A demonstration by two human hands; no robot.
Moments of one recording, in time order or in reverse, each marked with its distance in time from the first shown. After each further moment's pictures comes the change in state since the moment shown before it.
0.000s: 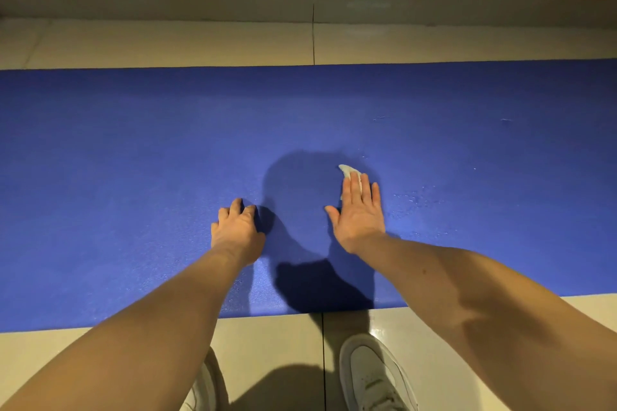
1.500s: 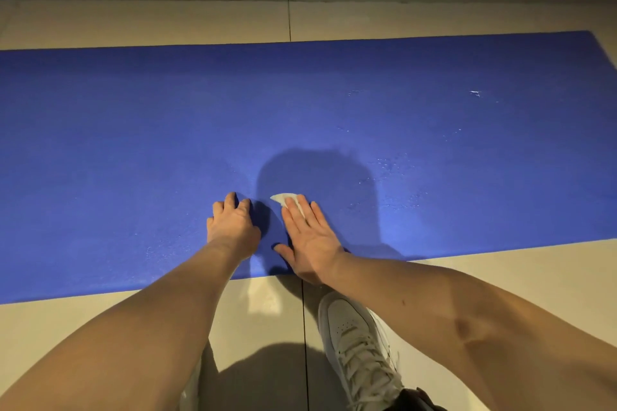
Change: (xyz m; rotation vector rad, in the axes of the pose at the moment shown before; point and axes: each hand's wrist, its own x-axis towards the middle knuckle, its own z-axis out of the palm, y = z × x) left_hand -0.050 0.022 0.035 0.012 0.031 0.024; right_hand -0.104 -0.035 0.030 -0.148 -0.185 -0.364
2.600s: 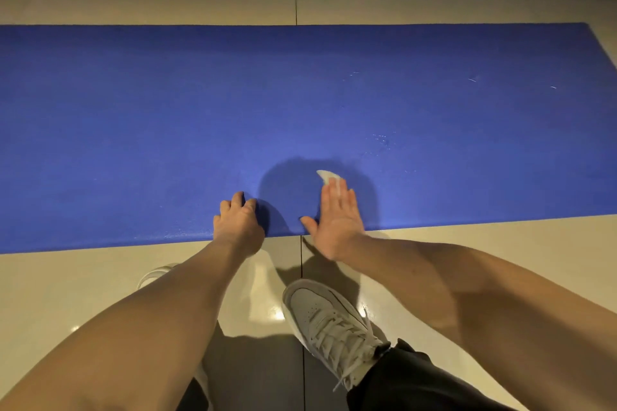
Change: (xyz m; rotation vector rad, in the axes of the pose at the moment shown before) left_hand -0.064 -0.011 0.033 -0.010 -0.001 0.011; right_hand -0.053 0.010 0.008 0.099 -0.023 0.305
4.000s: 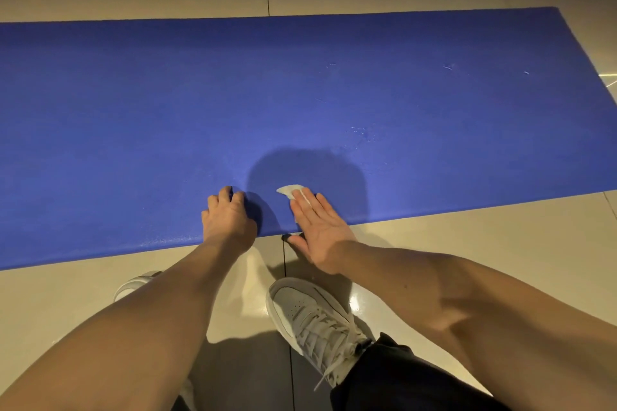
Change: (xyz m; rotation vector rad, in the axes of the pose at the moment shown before) left_hand 0.009 0.021 0.005 -0.067 0.070 0.012; right_hand -0.022 0.023 0.016 -0.112 0.066 -0.298
